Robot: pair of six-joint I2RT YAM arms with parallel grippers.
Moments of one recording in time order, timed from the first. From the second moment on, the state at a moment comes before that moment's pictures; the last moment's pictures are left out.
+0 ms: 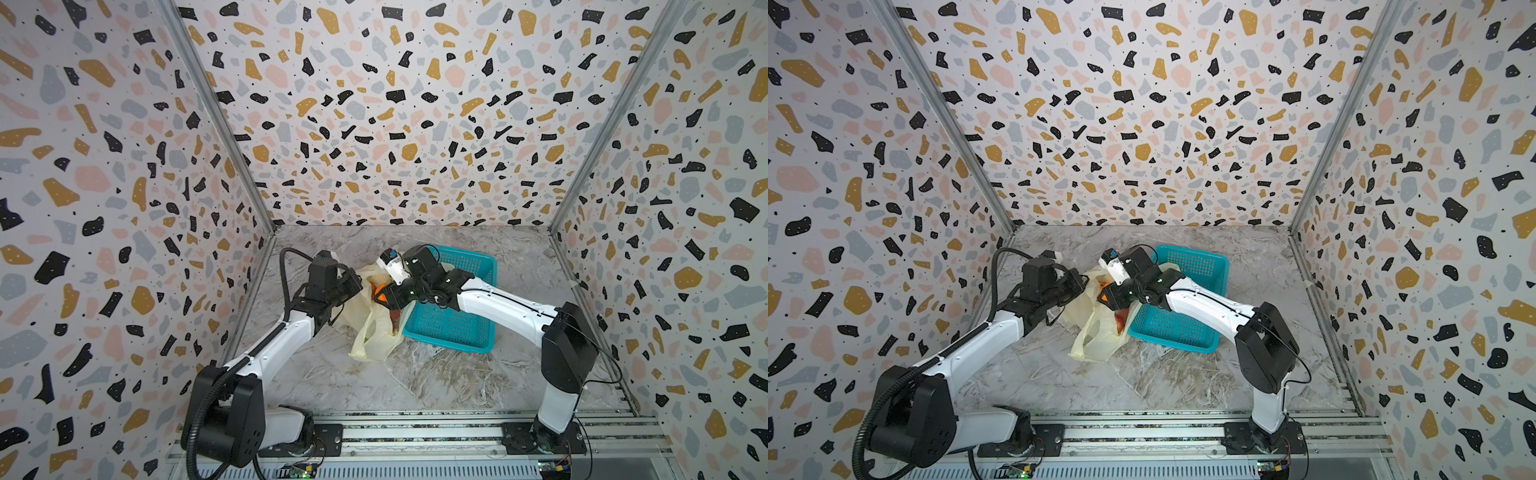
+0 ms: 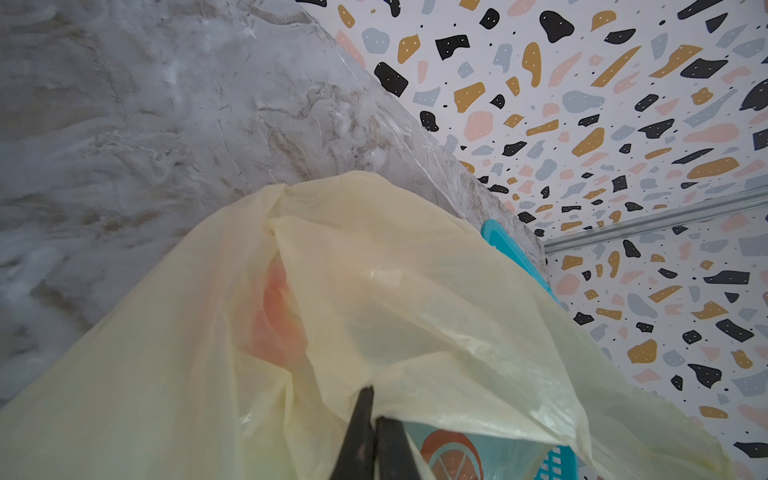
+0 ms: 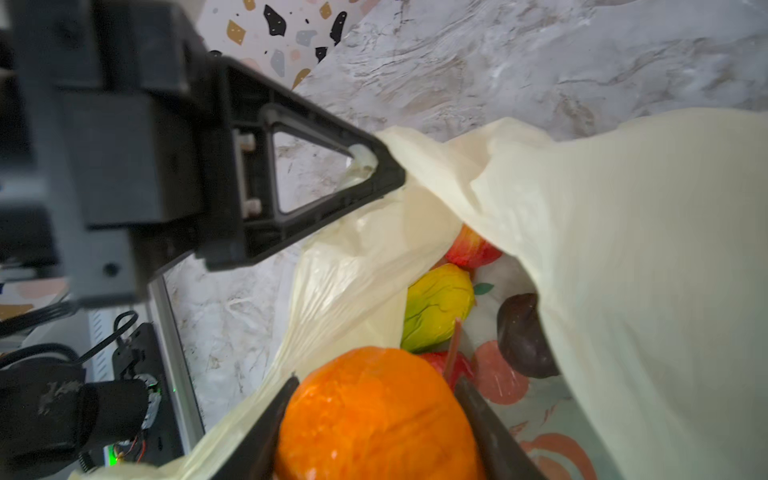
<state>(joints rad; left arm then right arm) -0.24 1.31 0.82 -0.07 0.20 -0.79 0.84 1.84 1.52 -0.37 -0.30 0.20</state>
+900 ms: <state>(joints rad) -0.24 1.28 0.82 -0.09 0.20 -0.76 0.74 2.28 1.98 -0.54 -0.14 0.21</state>
